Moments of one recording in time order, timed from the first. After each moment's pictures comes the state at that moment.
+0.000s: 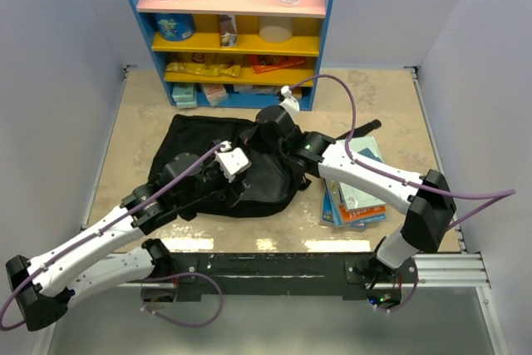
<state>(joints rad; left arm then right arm) -0.86 0.80 0.76 -0.32 0.01 0.19 0.93 1.59 1.36 -0.29 0.35 1.13</state>
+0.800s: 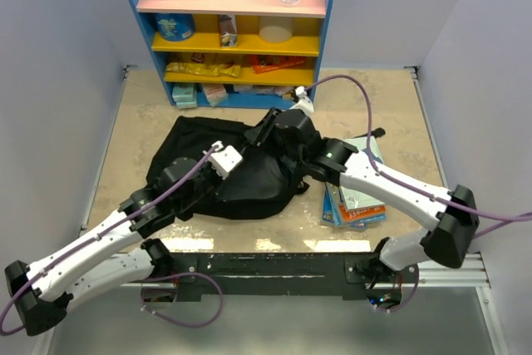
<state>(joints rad) -0.87 0.78 0.70 -0.30 -0.22 0.21 0.93 1.45 1.27 -0.28 0.33 1.09</state>
